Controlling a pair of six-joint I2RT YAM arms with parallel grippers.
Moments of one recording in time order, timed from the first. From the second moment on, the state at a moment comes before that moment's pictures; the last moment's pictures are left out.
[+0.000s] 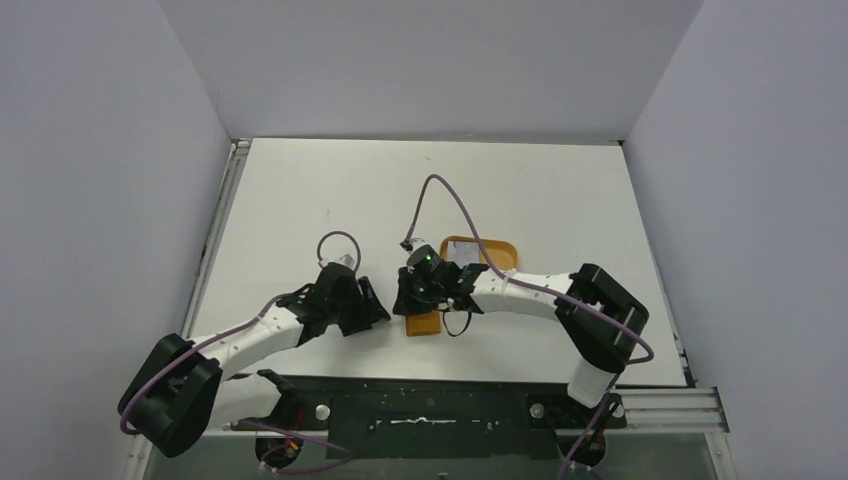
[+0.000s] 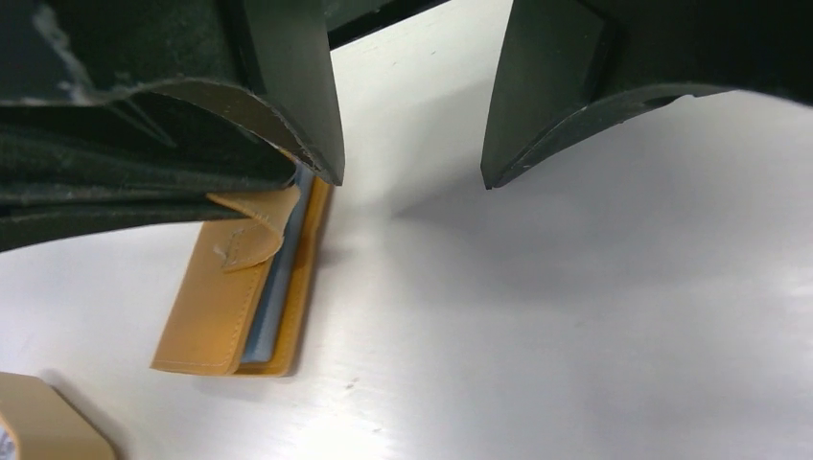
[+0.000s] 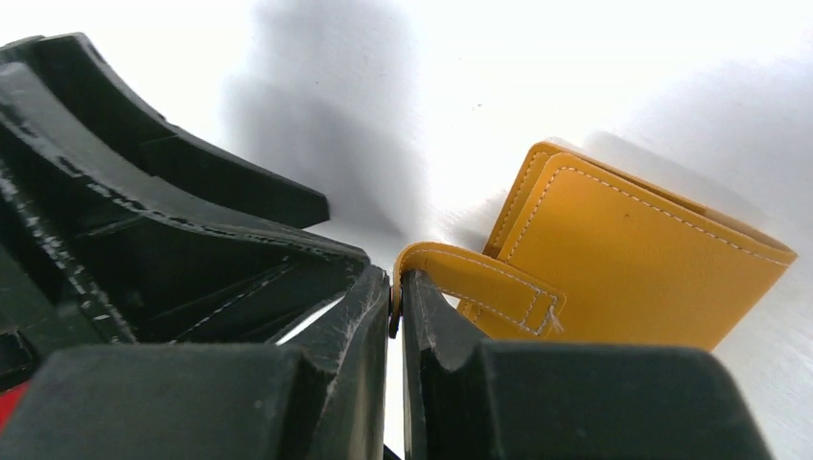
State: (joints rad) left arm -0.61 1.22 0.44 -0.14 0.11 -0.95; right arm 0.96 1.70 0.98 -0.12 -0.10 0.72
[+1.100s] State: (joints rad) left arm -0.59 0.90 0.43 -0.42 -0.05 -0.89; right arm 0.93 1.47 0.93 -0.39 0.07 0.61
